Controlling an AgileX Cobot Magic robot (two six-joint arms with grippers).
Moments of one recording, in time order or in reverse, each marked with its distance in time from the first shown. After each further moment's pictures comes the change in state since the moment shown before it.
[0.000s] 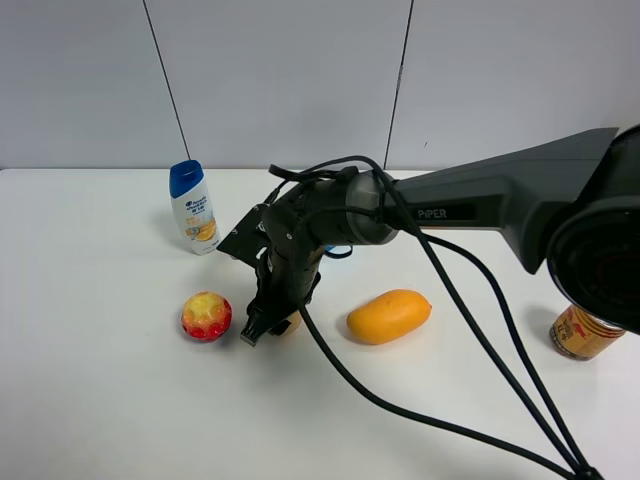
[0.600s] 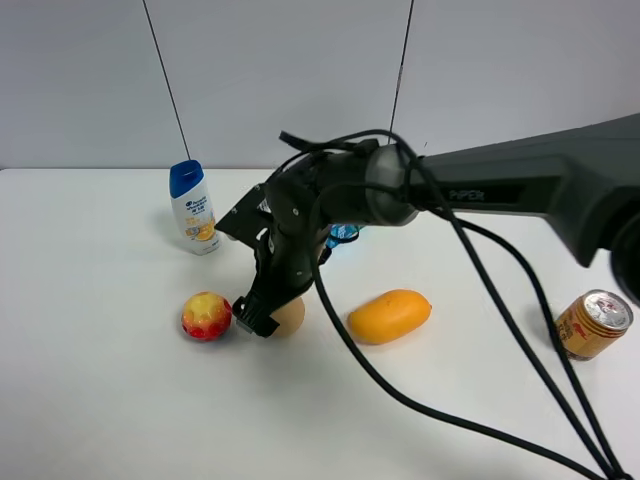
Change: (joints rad) left arm 0.000 0.000 0.000 0.000 0.000 0.000; right arm 0.000 -0.127 0.000 0.018 0.072 0.001
